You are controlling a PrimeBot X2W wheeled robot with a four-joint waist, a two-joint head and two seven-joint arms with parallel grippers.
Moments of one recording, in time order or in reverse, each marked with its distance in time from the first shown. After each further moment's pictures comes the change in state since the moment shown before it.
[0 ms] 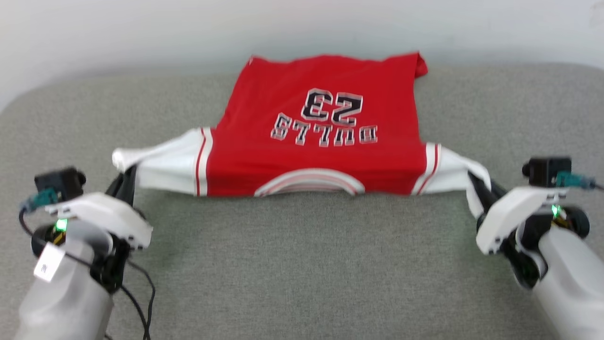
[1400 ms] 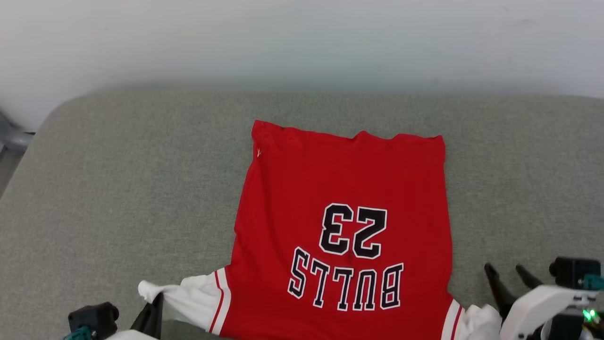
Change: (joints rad) left arm 0.762 0.091 -0.010 -0.829 -0.014 0.389 0.142; right arm 0.663 0.171 -0.499 -0.640 -0.369 0.000 0.316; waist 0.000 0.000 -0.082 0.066
